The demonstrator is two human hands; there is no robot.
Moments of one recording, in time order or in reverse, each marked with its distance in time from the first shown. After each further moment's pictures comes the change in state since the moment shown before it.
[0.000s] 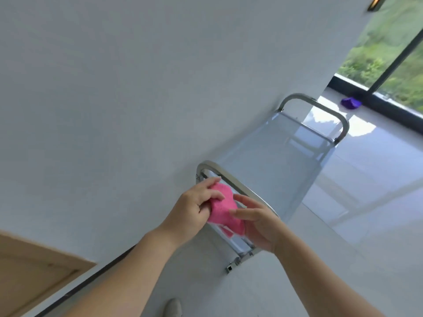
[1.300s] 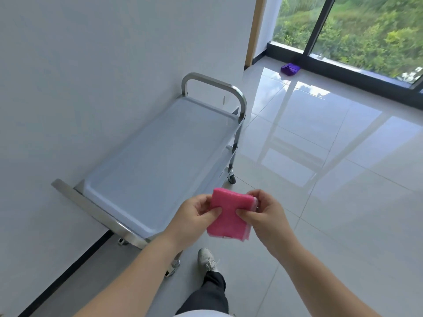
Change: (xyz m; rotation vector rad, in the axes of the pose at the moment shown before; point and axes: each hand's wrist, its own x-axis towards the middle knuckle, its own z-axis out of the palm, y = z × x) left_hand 0.131 0.105 0.405 -0.444 -0.272 -0.422; right_hand -0.191 -0.117 -0.356 -0.376 0.613 -0.466
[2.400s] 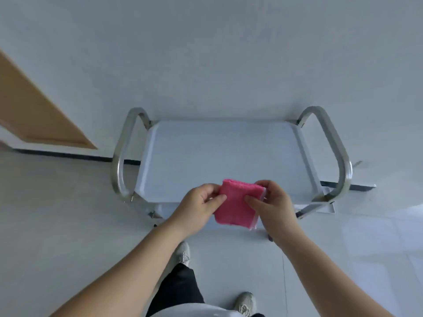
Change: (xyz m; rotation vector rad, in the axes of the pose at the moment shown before) left_hand 0.194 0.050 0.074 -0.096 0.968 -0.040; right_hand 0.320 -0.089 -0.036 -0.389 -0.881 -0.080
